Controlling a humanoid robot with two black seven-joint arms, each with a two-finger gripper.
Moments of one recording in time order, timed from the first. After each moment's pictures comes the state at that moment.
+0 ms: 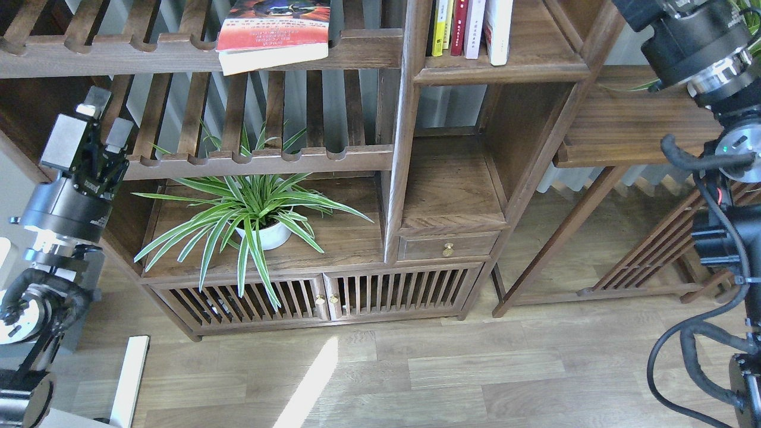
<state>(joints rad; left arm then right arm) -0.22 0.28 -1.40 -1.35 -0.26 -0.49 0.12 0.55 -0.35 1.64 1.26 -0.45 0.58 -0.14</state>
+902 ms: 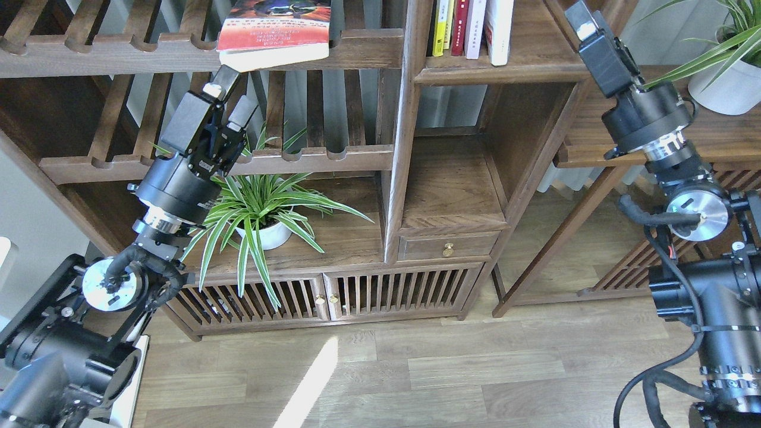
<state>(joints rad) -0.36 0.12 -1.18 -1.38 -0.26 -0.49 0.12 0.43 -0.20 1.64 1.26 -0.39 0.58 -0.14</state>
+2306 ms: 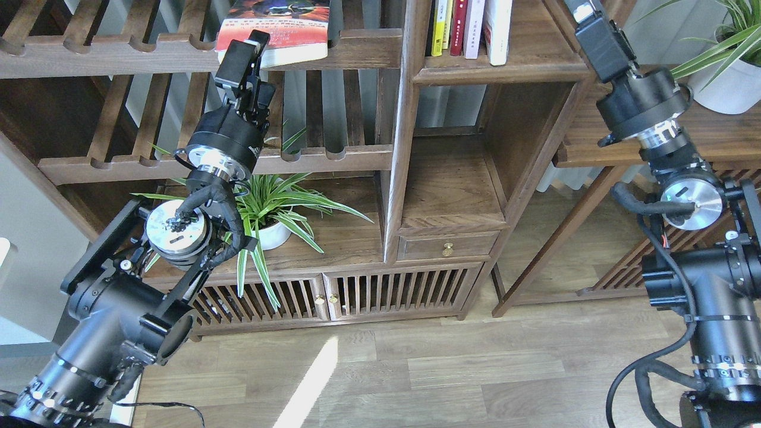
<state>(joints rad) -0.54 0.00 -1.12 -1.36 -0.26 0.04 -0.18 0.47 -0.19 1.64 1.26 -0.39 0.58 -0.15</state>
